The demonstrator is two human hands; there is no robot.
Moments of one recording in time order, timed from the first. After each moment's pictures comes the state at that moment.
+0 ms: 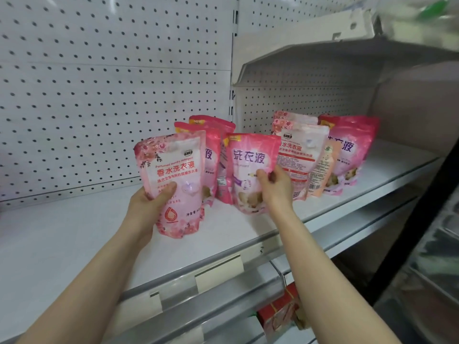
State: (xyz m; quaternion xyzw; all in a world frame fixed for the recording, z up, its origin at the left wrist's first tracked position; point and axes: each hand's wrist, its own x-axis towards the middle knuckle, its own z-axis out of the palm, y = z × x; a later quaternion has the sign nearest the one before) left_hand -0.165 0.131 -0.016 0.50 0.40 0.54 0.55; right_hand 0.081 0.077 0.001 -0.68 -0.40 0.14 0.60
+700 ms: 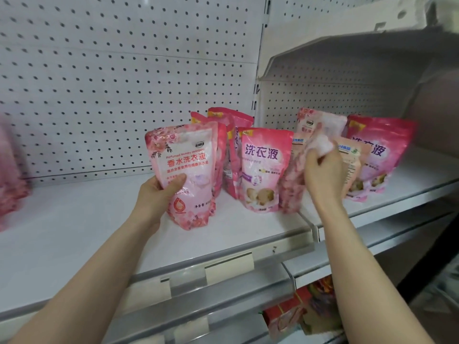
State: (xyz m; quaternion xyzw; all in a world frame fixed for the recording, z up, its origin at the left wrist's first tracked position) left_hand -0.175 0.126 -0.012 0.49 0.41 0.57 0.52; right_hand 0.122 0.068 0.036 -0.70 -0.42 -0.07 0.58
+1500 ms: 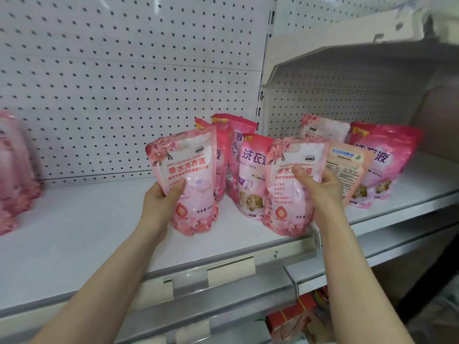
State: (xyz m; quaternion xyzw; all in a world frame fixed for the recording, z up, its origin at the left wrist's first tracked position) left_hand -0.167 0.113 -0.014 0.47 0.42 0.60 0.49; right_hand 0.128 0.059 0.012 -0.52 -0.37 0.28 0.72
